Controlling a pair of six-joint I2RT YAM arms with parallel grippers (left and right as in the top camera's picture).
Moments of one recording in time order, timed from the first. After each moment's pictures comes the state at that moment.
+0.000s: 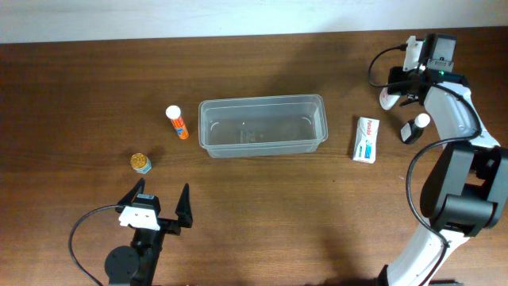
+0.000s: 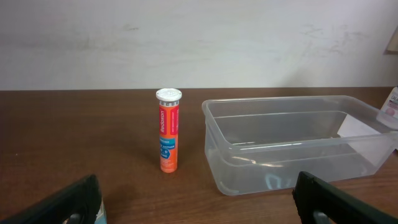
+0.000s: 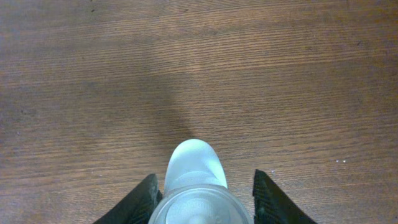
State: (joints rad) left arm -0.02 0.01 0.01 -0.06 0.16 -0.07; right arm -0.24 2.05 1.59 -0.46 -0.07 -0.13
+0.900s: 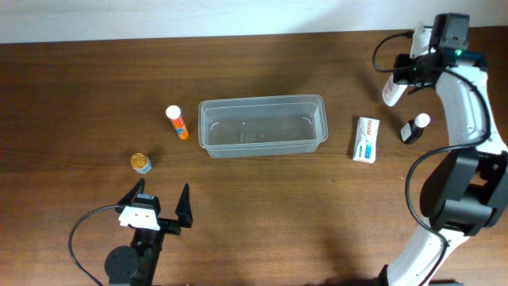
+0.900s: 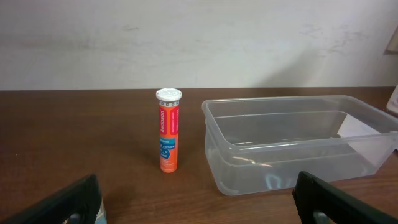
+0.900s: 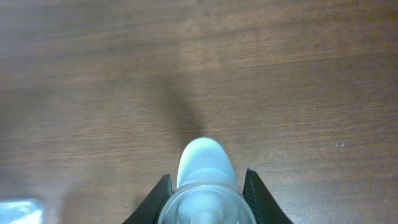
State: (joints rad) left arm -0.02 0.01 0.01 -0.06 0.16 -0.07; right arm -0.24 2.05 1.86 -0.82 -0.14 -0.10
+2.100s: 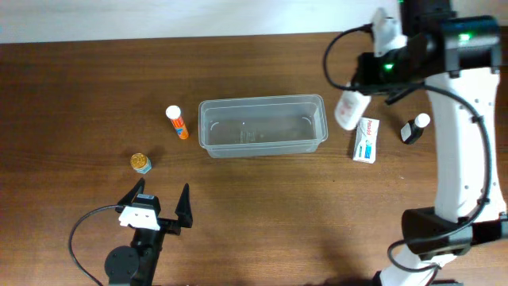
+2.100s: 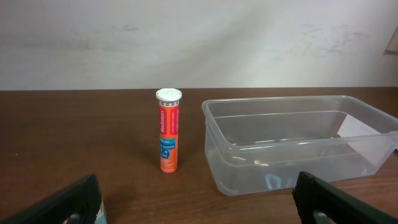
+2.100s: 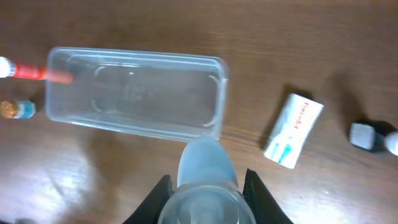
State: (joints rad) left arm -0.02 0.01 0.01 -0.06 0.16 -0.07; right arm 0.11 1.88 2.34 -1.61 -0.20 0.05
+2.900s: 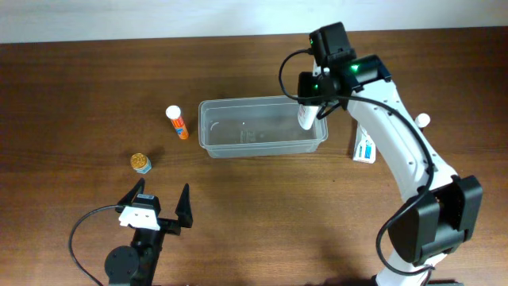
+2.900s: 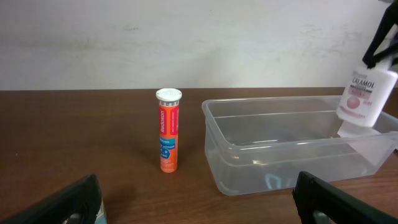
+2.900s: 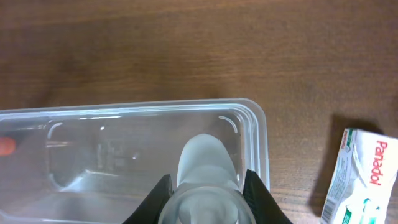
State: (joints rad) left arm -0.02 0.01 0.01 -0.06 0.16 -0.07; right arm 0.30 1.88 1.75 -0.96 0.02 0.36
